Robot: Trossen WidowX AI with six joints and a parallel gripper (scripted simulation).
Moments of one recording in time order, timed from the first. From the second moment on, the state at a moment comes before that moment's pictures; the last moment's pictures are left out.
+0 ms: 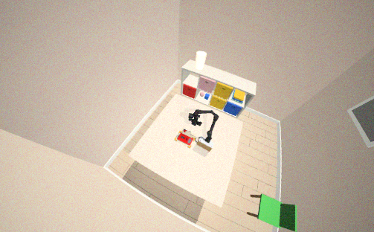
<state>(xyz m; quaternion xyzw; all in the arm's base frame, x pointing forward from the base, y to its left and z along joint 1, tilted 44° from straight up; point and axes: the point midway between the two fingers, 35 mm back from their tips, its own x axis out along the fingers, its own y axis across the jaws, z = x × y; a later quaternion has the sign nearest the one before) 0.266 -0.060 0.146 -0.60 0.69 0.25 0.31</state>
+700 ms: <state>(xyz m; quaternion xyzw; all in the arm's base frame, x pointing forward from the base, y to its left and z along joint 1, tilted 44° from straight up) 0.261 -0.072 0.151 -0.53 0.62 0.37 0.44</state>
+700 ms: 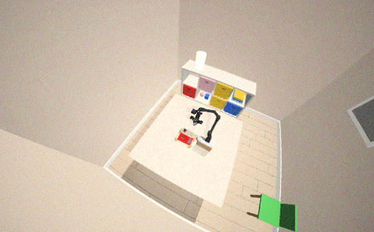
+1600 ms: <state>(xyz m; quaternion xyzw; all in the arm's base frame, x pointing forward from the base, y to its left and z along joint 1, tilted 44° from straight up) 0.258 -0.107 0.134 -0.48 0.54 0.44 0.53</state>
